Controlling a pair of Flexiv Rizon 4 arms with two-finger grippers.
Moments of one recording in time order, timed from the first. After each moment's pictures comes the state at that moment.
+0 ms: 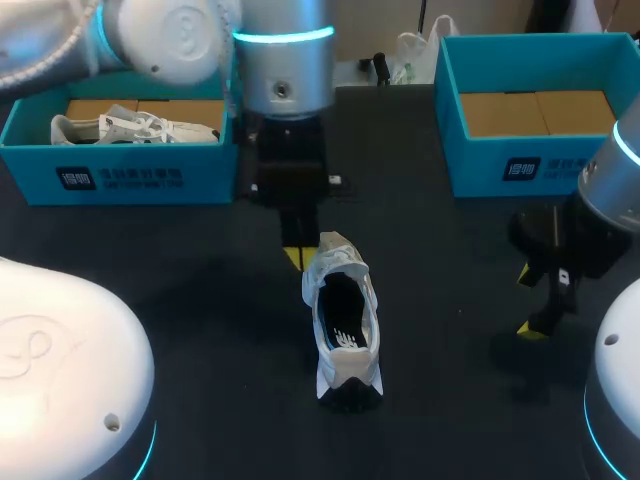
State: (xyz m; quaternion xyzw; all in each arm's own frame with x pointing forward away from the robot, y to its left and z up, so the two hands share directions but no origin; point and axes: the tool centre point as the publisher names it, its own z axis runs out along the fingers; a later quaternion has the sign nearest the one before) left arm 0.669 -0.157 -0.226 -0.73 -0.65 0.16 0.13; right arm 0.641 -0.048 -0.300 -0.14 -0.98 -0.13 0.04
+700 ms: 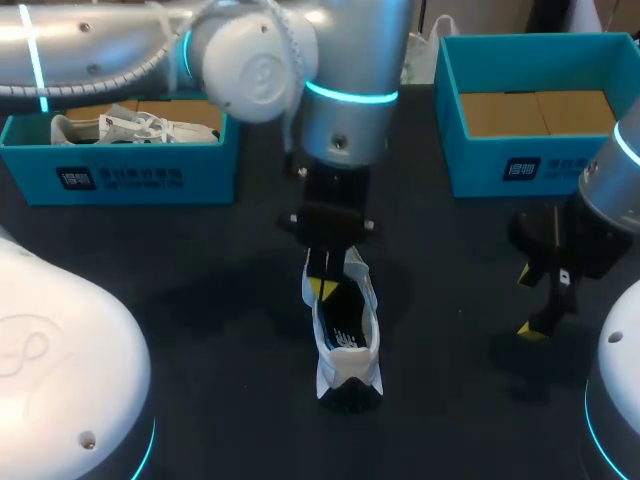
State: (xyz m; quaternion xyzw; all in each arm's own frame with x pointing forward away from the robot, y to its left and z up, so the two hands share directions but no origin) left arm 0.665 -0.177 -0.291 -0.77 -0.61 0.10 0.17; right arm 0.641 -0.049 -0.300 -0.14 -0.98 -0.13 0.04
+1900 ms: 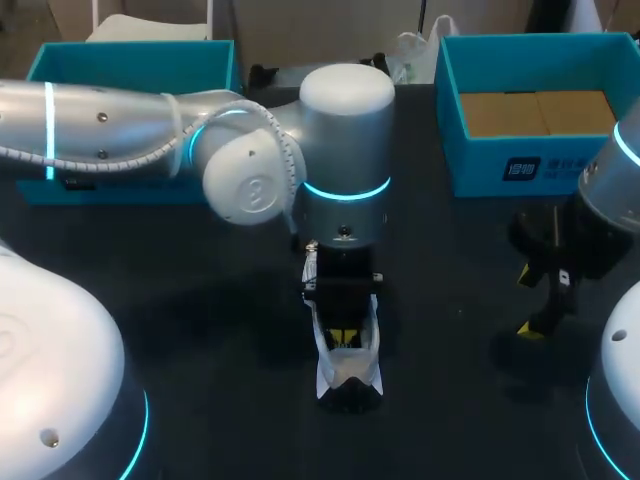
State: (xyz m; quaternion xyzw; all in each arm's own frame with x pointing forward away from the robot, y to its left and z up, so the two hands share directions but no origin) left arm 0.658 -0.197 -0.376 -0.72 -0.68 0.07 0.08; right arm 0.641 -0.049 -0.301 -0.14 -0.98 -0.13 0.04
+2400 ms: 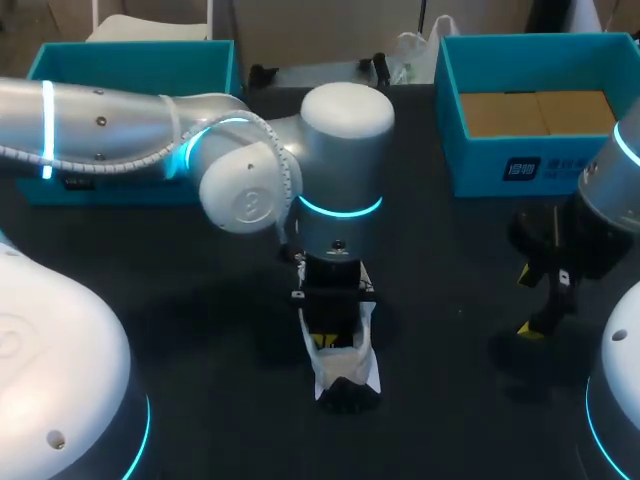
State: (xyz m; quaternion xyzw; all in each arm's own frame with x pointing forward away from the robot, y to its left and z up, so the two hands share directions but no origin) left arm 0.665 -0.176 -0.402 -0.70 -0.71 0.04 0.10; right arm 0.641 -0.049 -0.301 -0.14 -0.98 -0.13 0.04
